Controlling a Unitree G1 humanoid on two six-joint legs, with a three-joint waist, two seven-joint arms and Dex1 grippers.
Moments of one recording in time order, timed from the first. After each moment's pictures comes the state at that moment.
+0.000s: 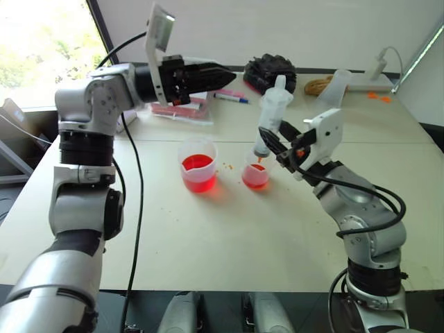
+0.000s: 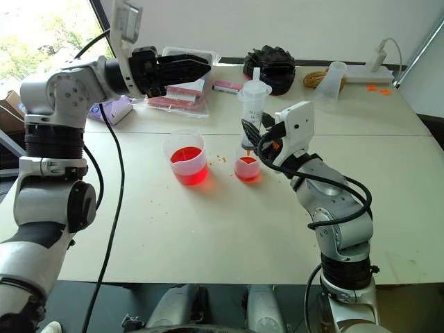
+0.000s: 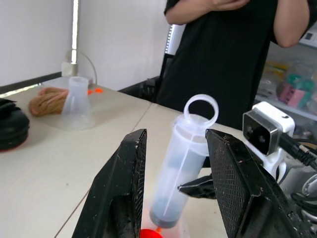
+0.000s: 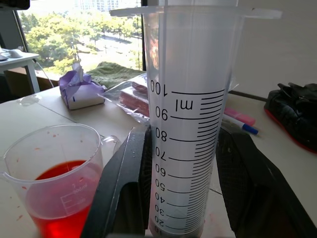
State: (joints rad) left arm -1.19 0.49 0.09 0.39 -0.56 0.86 -1.15; right arm -0.42 -0.34 -0.09 -0.55 0.42 0.72 0.28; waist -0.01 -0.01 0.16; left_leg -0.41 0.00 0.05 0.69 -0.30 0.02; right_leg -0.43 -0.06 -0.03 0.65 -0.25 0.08
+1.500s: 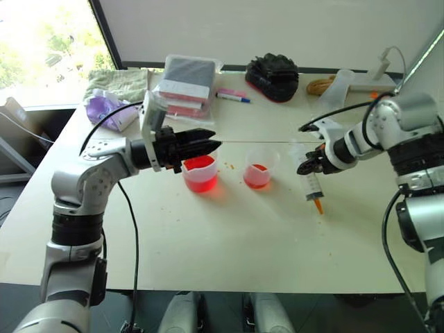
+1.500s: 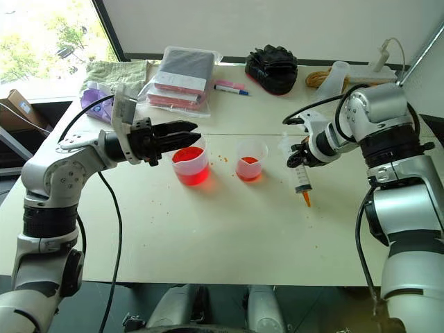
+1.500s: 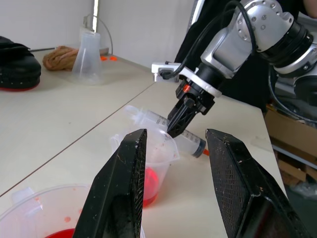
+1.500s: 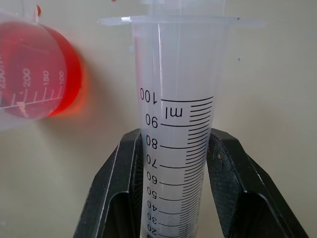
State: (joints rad) left arm -0.67 0.53 0.11 -0.15 -0.73 0.85 -0.94; right arm -1.20 -0.78 0.39 0.55 0.73 1.61 0.35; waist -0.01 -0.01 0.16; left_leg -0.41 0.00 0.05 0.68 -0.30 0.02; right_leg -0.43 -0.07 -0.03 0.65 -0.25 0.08
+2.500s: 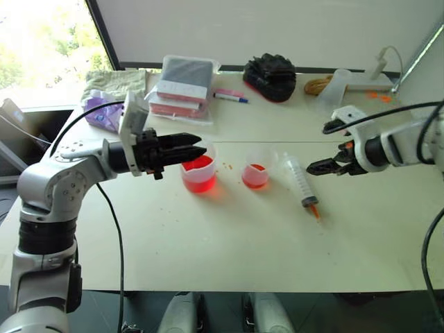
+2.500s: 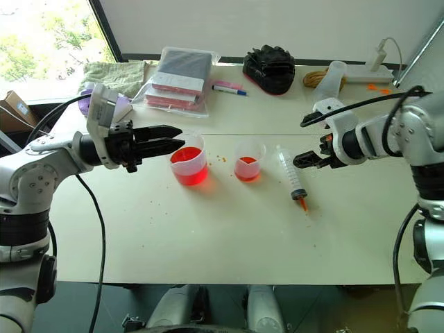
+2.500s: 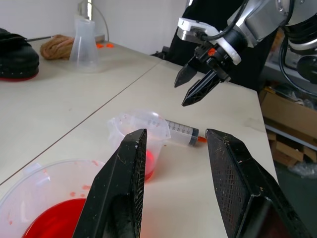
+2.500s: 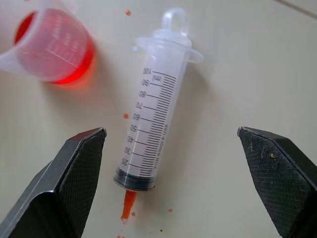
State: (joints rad) left arm -0.63 0.69 0.13 -0.21 -0.81 0.86 -0.99; right arm -0.91 -1.10 0.13 -0.13 0.91 1.59 0.41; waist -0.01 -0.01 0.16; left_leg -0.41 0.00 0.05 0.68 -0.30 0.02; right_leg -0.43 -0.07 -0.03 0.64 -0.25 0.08
